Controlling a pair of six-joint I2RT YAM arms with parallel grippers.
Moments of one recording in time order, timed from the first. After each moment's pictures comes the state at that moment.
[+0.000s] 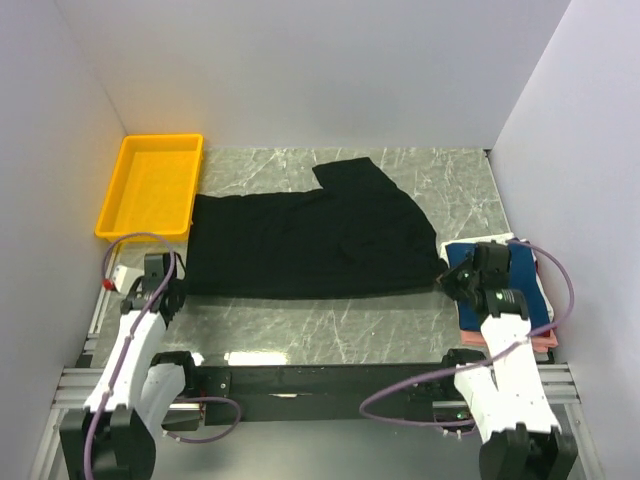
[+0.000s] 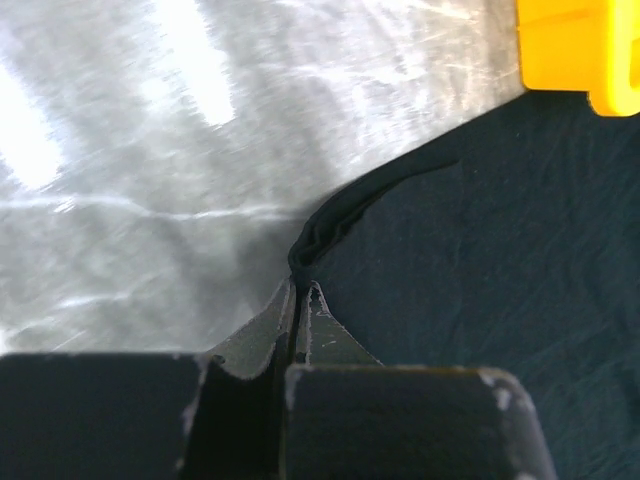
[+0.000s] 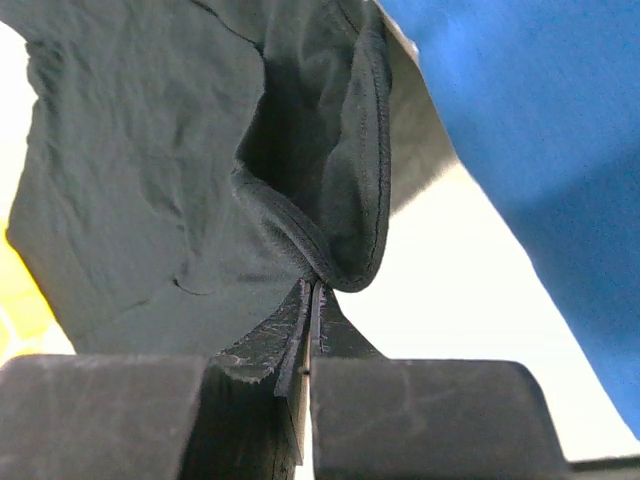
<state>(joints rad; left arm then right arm) 0.07 0.83 0.48 -0.60 -0.37 -1.21 -0.11 0.75 0.59 -0.67 -0.12 0.79</state>
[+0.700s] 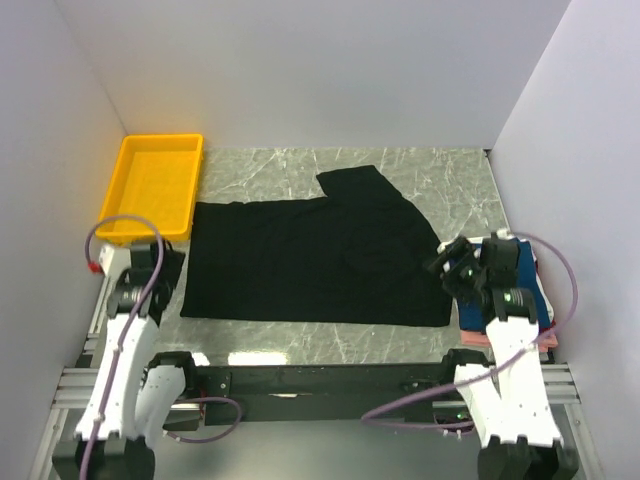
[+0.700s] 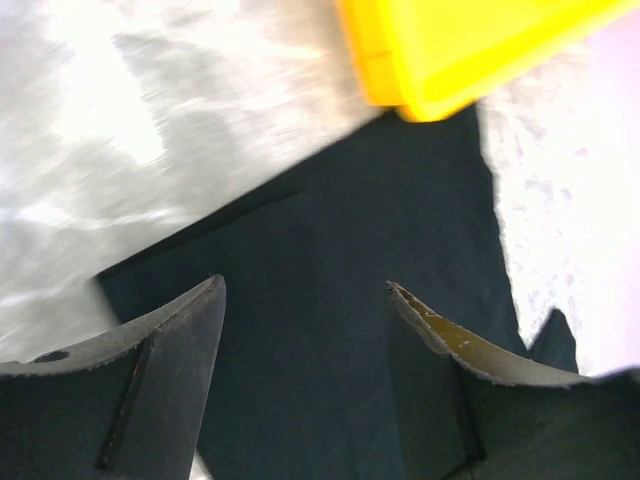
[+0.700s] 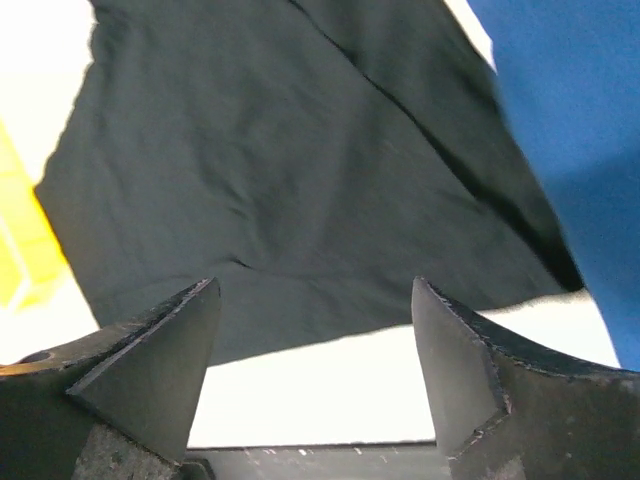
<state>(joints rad) 0.04 0.68 0.60 -0.70 -0.38 -1.22 -0.12 0.67 0.66 -0.81 -0.20 0.73</state>
